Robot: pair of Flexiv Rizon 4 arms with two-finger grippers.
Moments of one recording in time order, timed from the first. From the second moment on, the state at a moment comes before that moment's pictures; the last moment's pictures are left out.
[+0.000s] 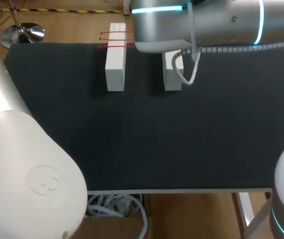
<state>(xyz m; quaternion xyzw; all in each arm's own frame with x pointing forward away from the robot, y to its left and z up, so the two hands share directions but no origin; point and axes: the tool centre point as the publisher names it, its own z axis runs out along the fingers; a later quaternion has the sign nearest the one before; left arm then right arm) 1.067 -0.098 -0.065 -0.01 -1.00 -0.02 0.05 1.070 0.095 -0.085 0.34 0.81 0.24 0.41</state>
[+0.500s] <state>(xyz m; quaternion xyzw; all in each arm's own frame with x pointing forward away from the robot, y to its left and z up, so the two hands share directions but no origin) 1.067 -0.098 -0.065 -0.01 -1.00 -0.02 0.05 1.073 0.087 -0.078 0.30 0.80 0.23 0.46</state>
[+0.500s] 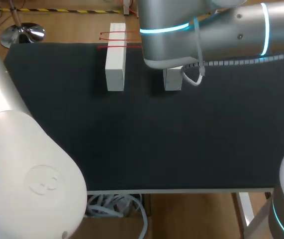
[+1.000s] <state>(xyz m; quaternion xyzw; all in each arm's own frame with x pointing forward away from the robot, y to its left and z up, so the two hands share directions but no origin) 1.067 -0.098 -0.064 -0.01 -1.00 -0.02 0.05 1.078 0.116 -0.079 0.27 0.82 0.19 0.47</state>
